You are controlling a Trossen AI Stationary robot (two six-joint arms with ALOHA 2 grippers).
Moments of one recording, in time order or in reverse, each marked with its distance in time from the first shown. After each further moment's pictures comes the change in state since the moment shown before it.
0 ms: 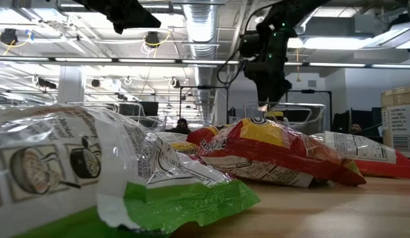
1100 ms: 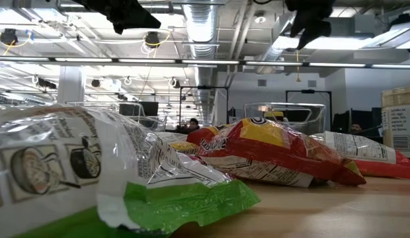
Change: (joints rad) left arm 0.000 0.000 0.000 -0.002 0.000 0.000; right arm 0.225 -0.604 -0.173 -0.055 0.027 0.175
